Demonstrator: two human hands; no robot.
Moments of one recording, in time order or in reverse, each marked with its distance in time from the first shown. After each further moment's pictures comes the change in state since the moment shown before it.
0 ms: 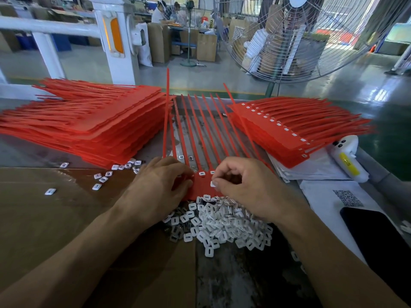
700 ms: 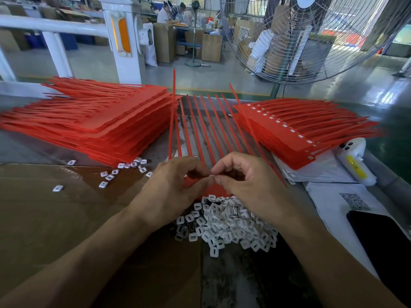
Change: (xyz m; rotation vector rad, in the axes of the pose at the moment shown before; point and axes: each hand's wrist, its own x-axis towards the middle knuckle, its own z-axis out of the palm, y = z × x) left_hand -0.002 0.024 -0.003 -0.384 0.087 0.029; right_hand 0.004 -0.004 0.012 0.179 0.078 -0.020
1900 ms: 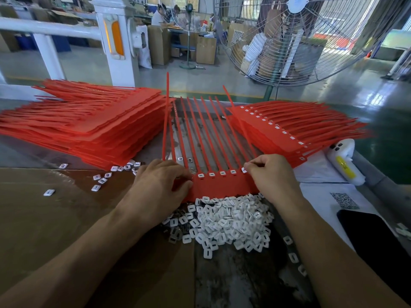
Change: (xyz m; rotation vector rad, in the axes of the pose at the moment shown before) left_hand 0.002 -0.022 -0.003 0.356 -0.069 -0.111; right_hand 0.019 0.054 -0.037 -0.329 0.362 0.431
